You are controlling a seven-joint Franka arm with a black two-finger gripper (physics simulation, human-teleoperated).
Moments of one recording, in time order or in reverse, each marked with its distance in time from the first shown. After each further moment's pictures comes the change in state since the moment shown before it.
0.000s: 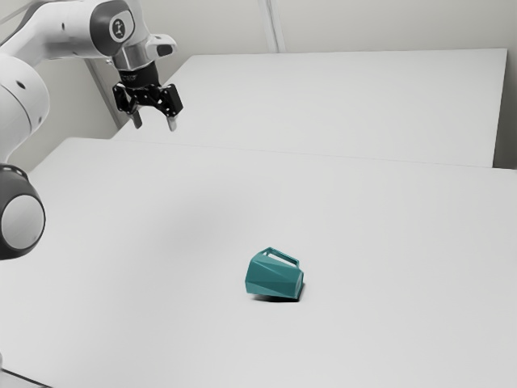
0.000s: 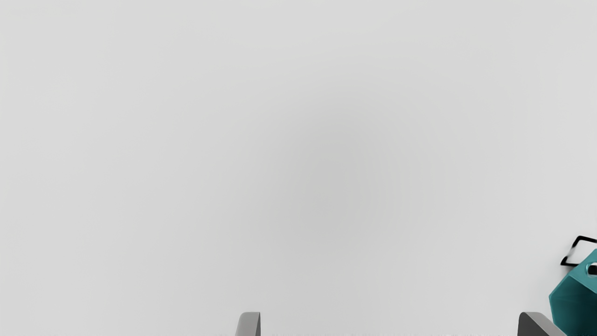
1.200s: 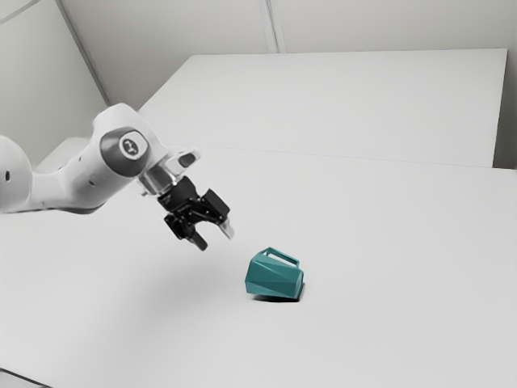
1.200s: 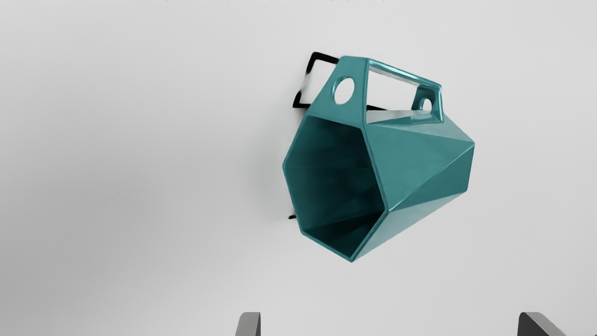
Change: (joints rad) arm -0.134 -0.402 0.007 -0.998 -0.626 0.457 0.188
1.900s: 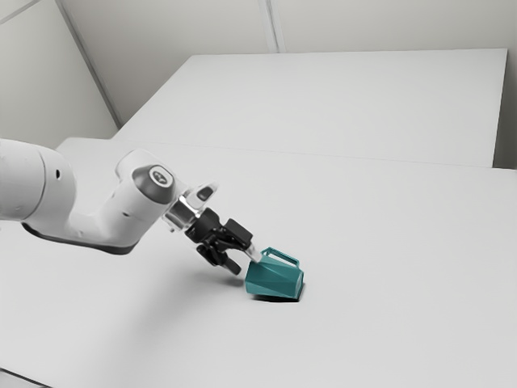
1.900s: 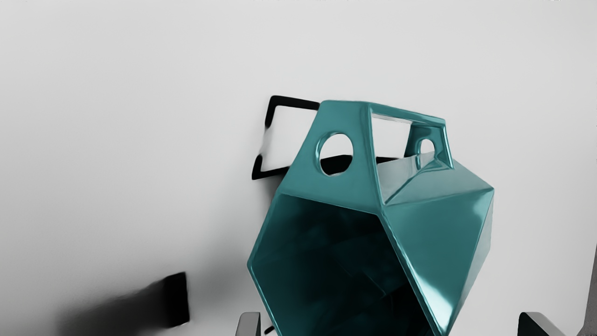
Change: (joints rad) arm -0.046 0.157 0.000 -0.058 -0.321 0.136 0.356
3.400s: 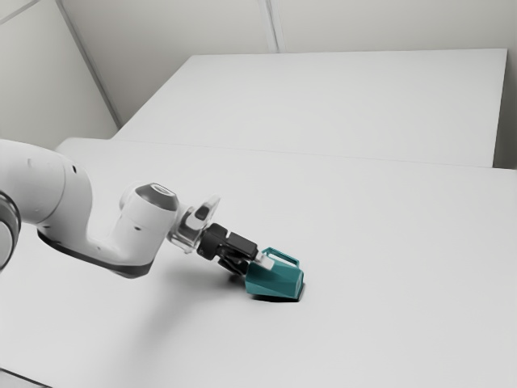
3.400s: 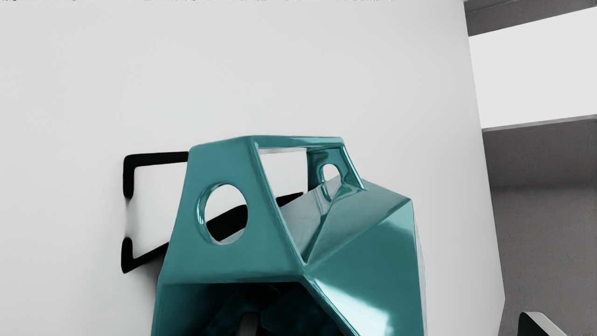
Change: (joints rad) arm 0.000 0.078 0.008 -0.028 -0.344 -0.104 0.457
